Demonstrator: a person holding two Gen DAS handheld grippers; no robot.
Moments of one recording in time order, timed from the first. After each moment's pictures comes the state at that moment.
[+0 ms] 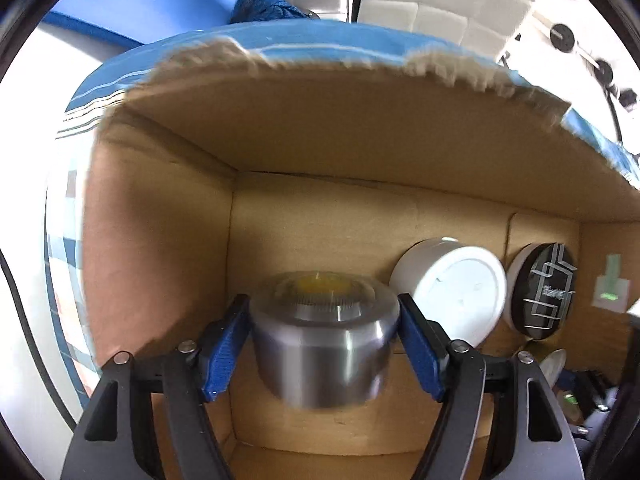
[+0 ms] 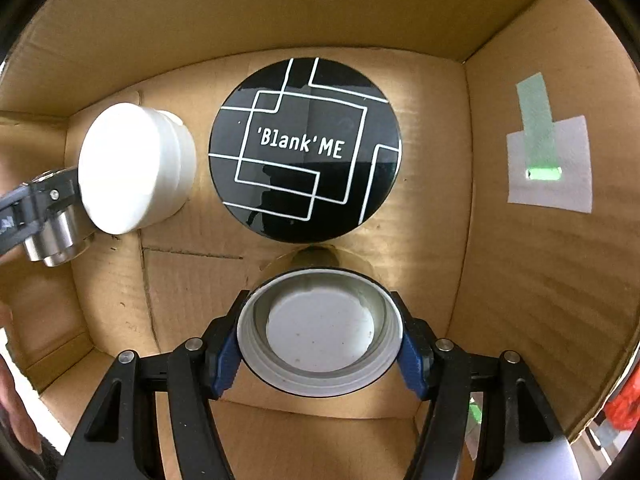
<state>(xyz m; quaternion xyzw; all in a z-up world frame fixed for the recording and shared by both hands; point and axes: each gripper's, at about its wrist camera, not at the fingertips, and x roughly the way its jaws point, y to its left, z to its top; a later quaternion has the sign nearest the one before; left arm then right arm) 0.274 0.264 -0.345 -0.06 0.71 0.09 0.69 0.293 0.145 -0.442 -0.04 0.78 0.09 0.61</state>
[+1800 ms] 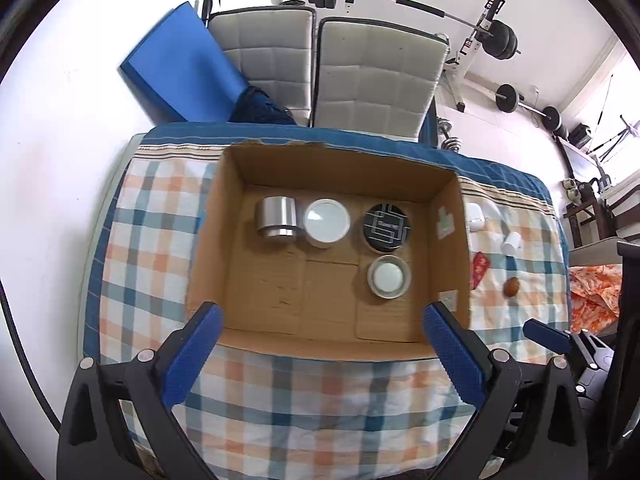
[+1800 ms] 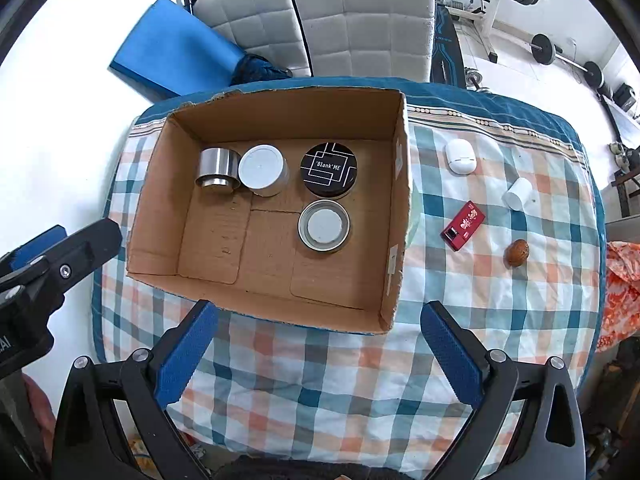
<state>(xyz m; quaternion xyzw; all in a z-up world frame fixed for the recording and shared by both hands) 0.126 0.161 -0.130 -0.07 0.58 0.07 0.81 0.171 0.056 -0.218 -0.01 0.65 0.16 0.75</state>
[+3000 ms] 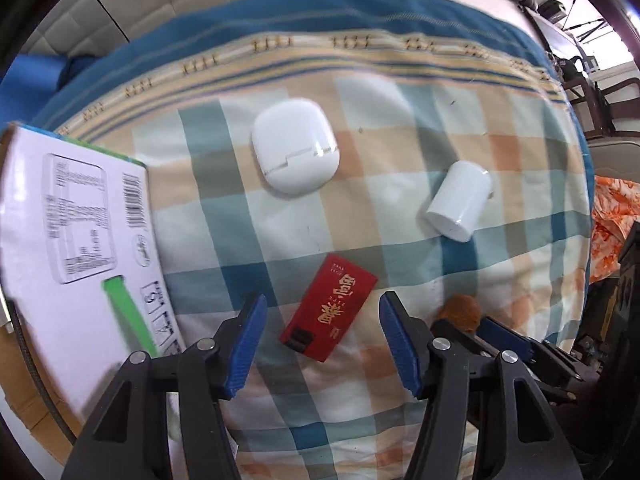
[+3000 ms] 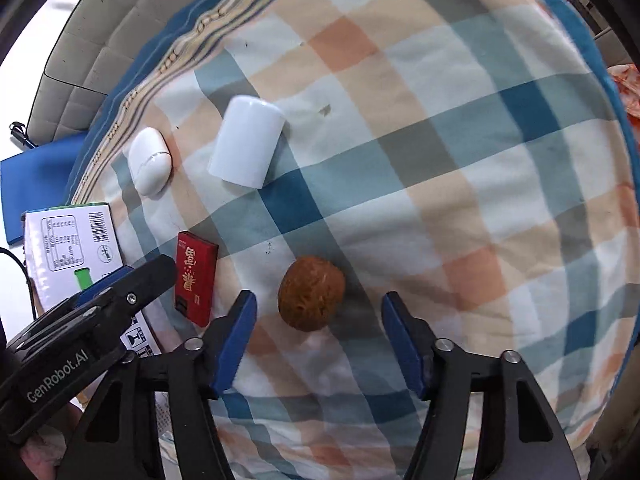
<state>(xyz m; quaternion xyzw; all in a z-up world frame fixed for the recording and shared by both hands) 0.316 -0.094 -0.365 0.00 0.74 -0.05 0.67 0.299 -0.217 -0.438 0.20 0.74 0.02 0.64</state>
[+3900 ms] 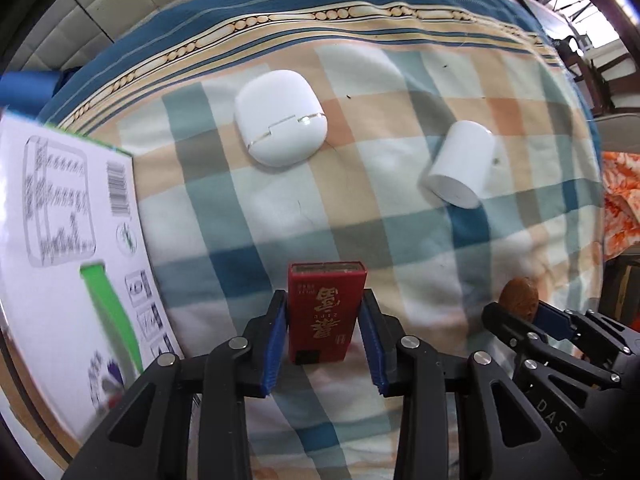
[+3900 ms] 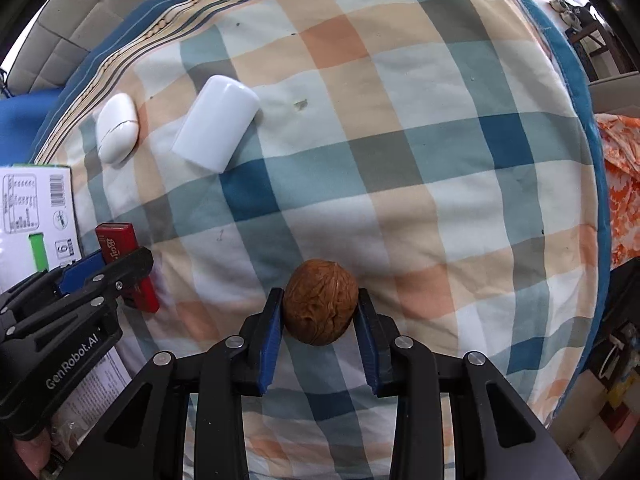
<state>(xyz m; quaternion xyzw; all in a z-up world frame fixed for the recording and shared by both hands) 0.279 -0.118 -0.372 0.03 0.74 -0.06 0.67 0.296 -0.214 -0.434 0.08 0.75 0.01 0.65</state>
